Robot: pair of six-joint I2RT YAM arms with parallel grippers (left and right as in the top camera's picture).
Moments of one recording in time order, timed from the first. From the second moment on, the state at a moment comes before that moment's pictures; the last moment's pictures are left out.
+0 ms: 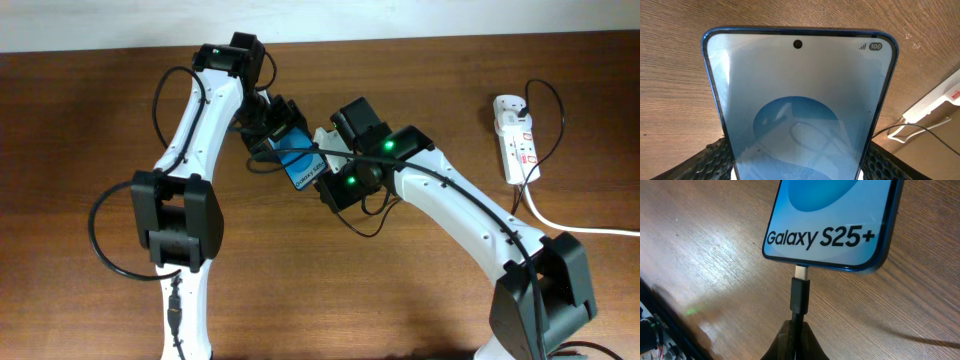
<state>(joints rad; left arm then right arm) -0.22 2.33 2.20 -1.42 0.51 -0.70 0.54 1.79 1.44 -0.88 -0.38 0.07</state>
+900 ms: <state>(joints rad) -0.22 2.33 2.20 -1.45 0.51 -0.70 0.55 1.79 1.44 -0.88 -0.33 0.04</state>
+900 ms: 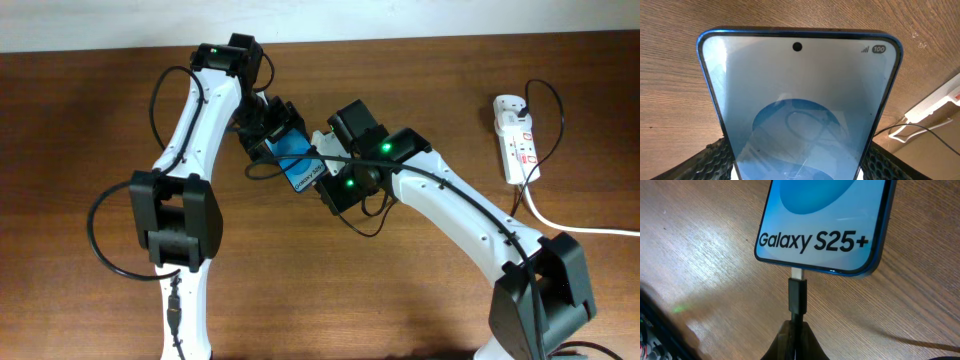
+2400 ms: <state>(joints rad) -0.22 2.33 2.21 -1.45 0.48 -0.70 0.56 1.79 1.43 -0.86 -0.27 0.03</state>
